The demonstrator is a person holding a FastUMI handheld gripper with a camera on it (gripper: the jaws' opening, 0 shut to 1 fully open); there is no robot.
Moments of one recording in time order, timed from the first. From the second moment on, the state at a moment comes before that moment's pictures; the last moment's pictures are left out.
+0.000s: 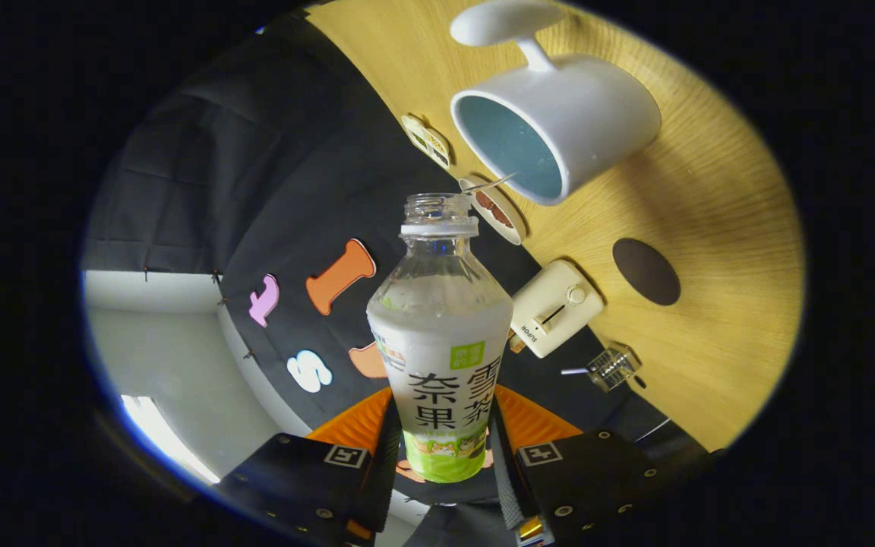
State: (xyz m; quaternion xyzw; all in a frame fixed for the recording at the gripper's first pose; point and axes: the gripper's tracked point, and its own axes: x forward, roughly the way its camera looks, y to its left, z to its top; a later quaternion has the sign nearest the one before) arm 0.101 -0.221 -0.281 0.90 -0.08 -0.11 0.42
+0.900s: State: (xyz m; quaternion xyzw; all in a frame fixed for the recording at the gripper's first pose) arm 0.124 -0.213 -0.300 0.59 0.04 -0.16 0.79
